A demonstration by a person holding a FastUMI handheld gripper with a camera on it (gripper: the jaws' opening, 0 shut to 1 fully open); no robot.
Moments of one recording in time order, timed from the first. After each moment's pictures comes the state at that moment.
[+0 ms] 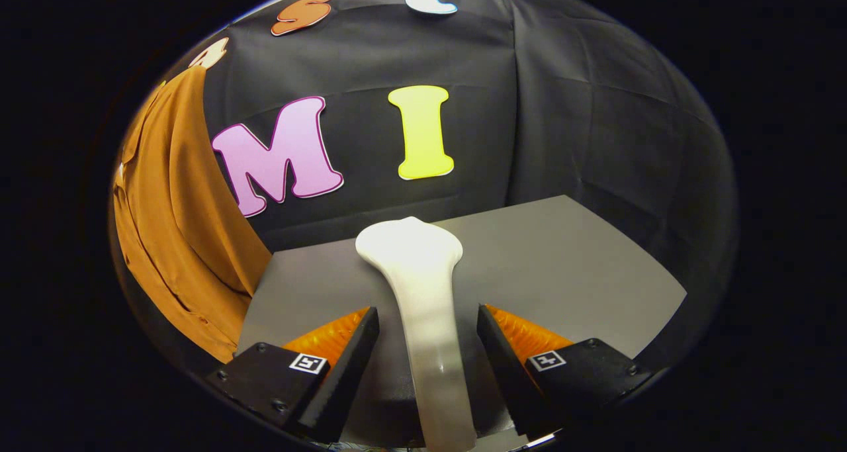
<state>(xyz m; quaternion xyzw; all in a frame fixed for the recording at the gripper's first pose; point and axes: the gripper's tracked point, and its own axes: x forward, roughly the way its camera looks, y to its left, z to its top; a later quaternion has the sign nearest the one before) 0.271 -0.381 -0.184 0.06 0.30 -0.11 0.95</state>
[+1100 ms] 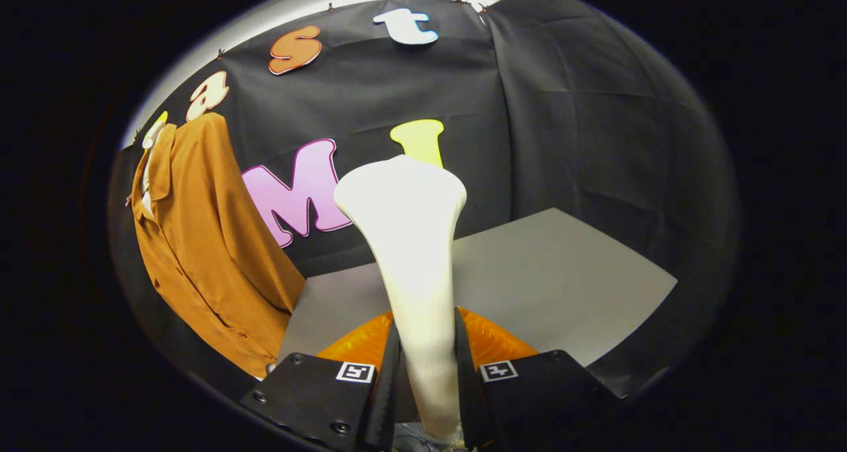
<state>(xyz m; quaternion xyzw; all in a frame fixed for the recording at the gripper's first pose) 0.222 -0.374 -0.113 0.11 0.21 -0.10 0.97</state>
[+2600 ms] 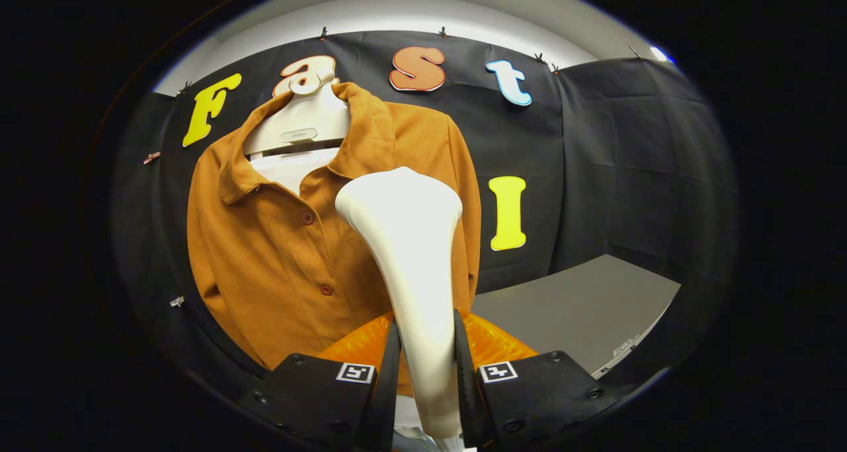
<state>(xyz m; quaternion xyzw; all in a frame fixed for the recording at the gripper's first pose) 0.241 -0.060 -0.054 0.03 0.13 -0.10 0.99</state>
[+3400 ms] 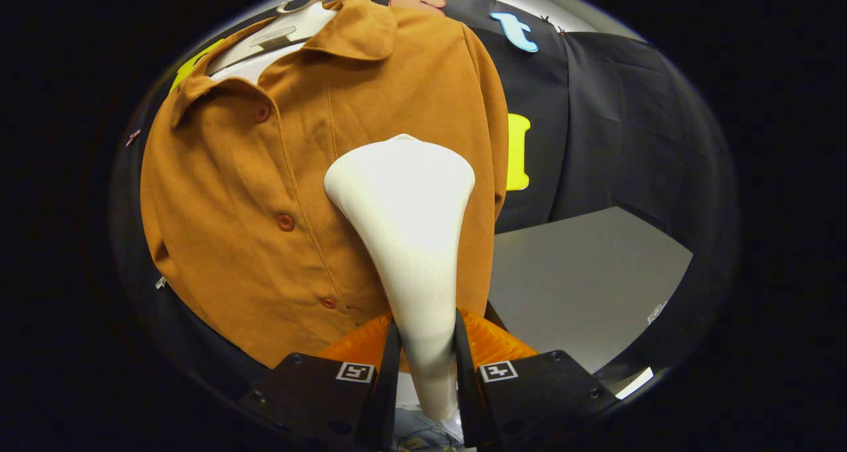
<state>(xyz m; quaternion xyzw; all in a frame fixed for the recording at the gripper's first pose) 0.261 -0.059 -0.158 0.03 0.26 -0.13 0.96</state>
